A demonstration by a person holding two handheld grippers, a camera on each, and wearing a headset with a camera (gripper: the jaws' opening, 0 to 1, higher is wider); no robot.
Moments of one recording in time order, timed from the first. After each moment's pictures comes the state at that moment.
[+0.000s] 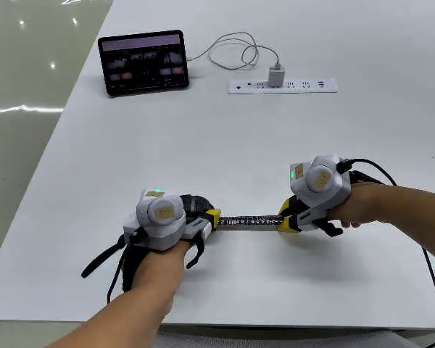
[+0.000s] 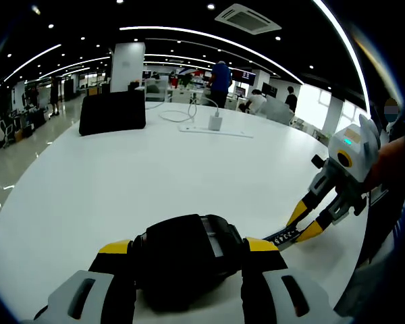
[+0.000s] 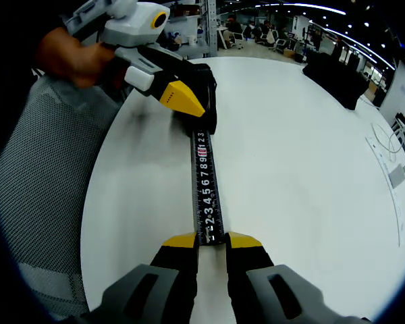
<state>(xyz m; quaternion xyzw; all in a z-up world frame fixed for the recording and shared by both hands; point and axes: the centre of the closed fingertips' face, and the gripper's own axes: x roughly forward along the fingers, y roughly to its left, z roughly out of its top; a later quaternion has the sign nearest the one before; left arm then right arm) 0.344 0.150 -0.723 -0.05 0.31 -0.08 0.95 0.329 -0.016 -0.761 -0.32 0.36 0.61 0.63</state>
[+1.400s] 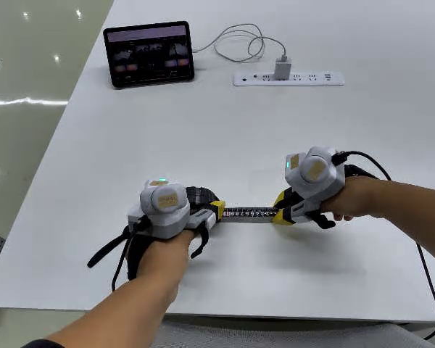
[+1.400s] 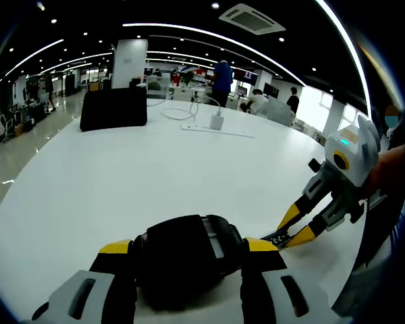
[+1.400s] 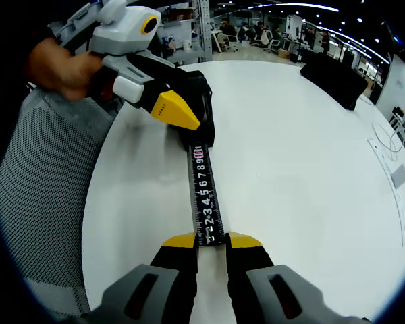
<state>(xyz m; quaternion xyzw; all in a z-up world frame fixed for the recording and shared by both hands) 0.344 0.150 -0.724 -0.06 0.32 -0.08 0.94 0.328 0.006 -0.758 -0.31 0.36 0.61 0.64</state>
